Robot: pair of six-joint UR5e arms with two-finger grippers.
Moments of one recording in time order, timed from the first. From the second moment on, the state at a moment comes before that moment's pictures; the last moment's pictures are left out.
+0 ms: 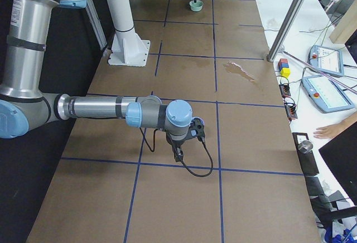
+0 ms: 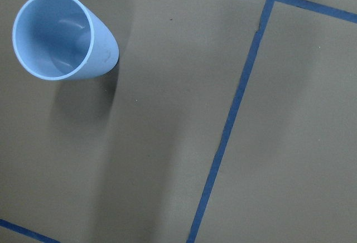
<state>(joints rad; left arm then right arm) -1.11 -1.53 -1.48 -2.09 -2.40 -0.63 1.53 -1.82 1.85 -1.66 2.42 -0.30</state>
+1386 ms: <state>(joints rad) -1.09 -1.62 -1.53 -2.09 -2.45 -0.74 1.53 -1.82 1.86 -1.66 2.42 -0.31</state>
